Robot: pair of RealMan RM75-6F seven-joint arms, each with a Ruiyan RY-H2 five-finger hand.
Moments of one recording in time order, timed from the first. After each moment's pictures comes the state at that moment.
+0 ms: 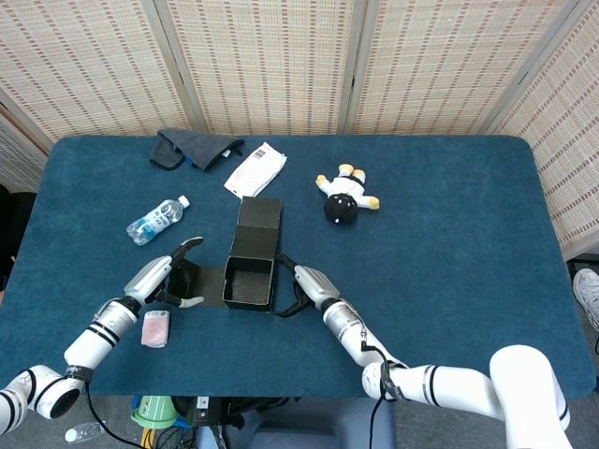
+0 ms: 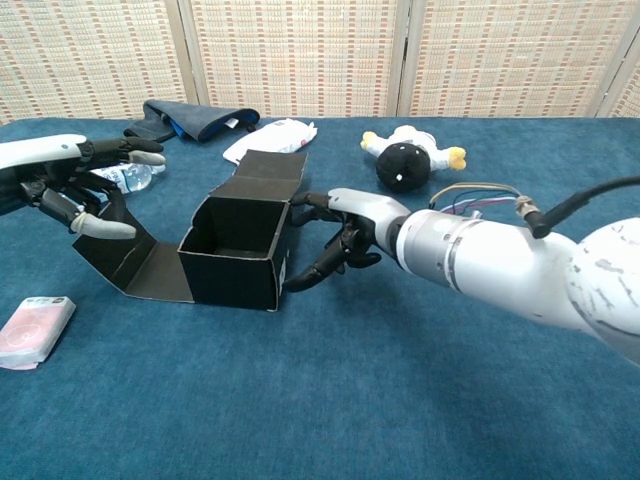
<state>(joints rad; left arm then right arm) -0.66 -1.35 -0.04 -1.33 1.48 0.93 -0.77 0.92 -1.83 0.29 -1.36 -0.76 0.73 0.02</state>
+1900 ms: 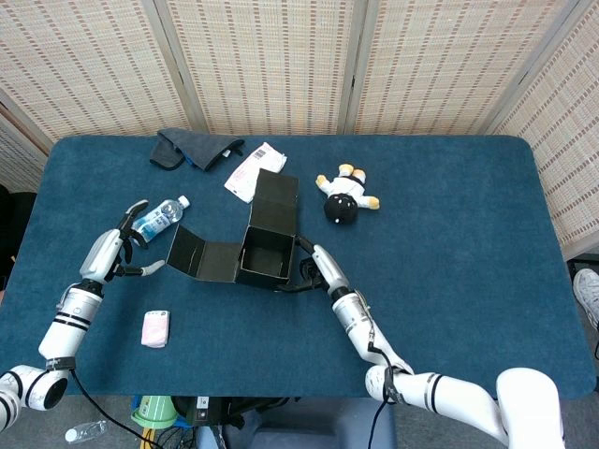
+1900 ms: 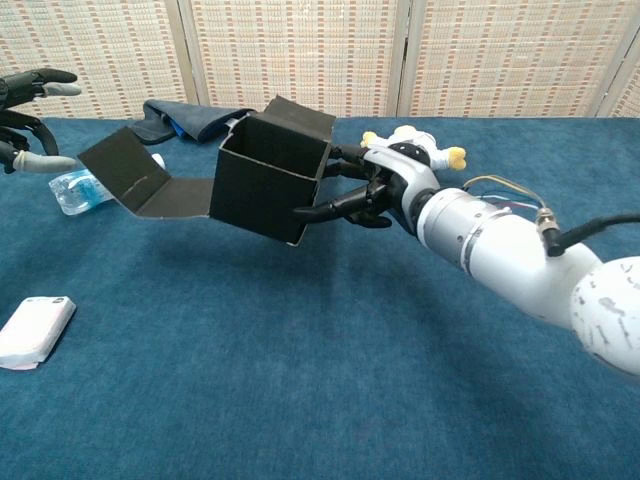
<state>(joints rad) -0.58 -1.41 -0.13 -1.10 1.40 1.08 -0.76 0.76 -1.90 0.42 -1.27 -1.06 0.80 0.44</state>
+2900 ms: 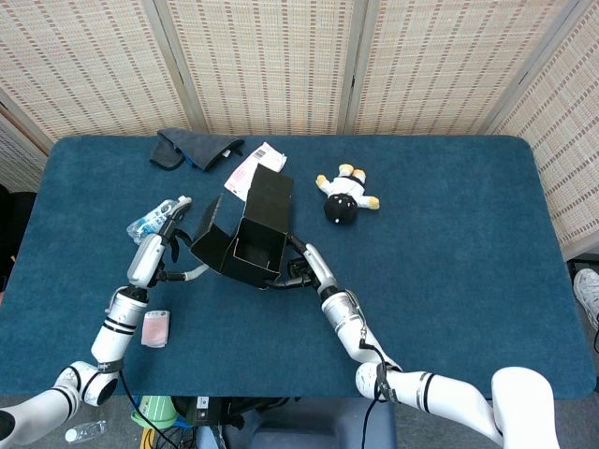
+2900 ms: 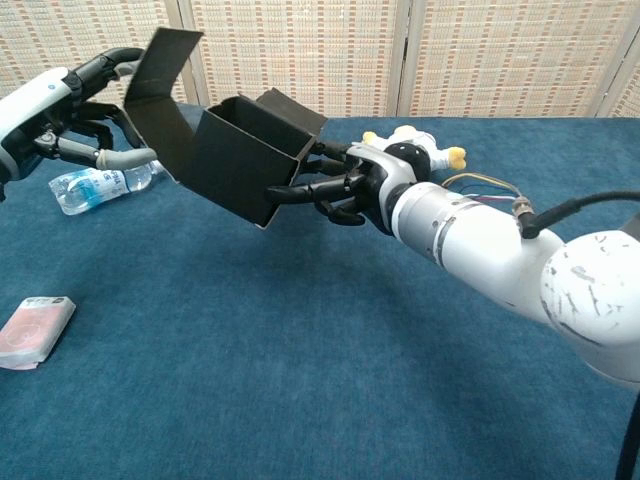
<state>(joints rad) -0.63 -1.70 -0.16 -0.89 1.53 1.32 -0.85 0.79 -1.93 0.47 -1.29 -0.97 0.75 0.50</state>
